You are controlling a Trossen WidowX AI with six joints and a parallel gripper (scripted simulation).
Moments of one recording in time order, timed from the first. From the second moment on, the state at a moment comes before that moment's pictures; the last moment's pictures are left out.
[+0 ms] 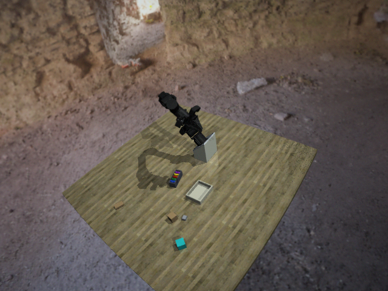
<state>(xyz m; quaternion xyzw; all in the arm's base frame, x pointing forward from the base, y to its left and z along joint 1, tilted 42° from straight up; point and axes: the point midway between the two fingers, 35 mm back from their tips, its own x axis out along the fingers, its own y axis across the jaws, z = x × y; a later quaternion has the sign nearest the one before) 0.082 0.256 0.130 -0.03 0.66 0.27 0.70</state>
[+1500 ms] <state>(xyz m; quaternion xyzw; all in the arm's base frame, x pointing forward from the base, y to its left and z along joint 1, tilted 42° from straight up) 0.295 0.033 0.014 0.17 0.39 -0.51 0.75</state>
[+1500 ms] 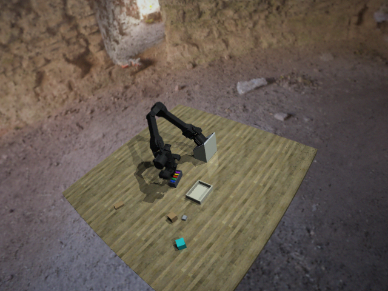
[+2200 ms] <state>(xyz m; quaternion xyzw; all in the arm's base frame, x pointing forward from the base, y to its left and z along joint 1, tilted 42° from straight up) 0.298 0.019 0.000 0.17 0.38 -0.51 0.75</state>
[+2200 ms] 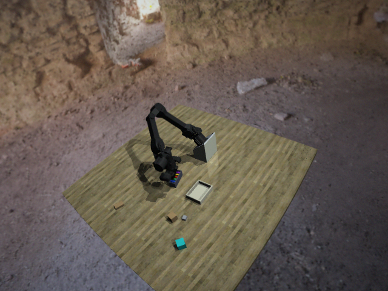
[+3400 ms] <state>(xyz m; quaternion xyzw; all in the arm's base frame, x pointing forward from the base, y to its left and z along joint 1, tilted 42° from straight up) 0.298 0.010 -0.010 0.17 0.39 -0.52 0.75</state>
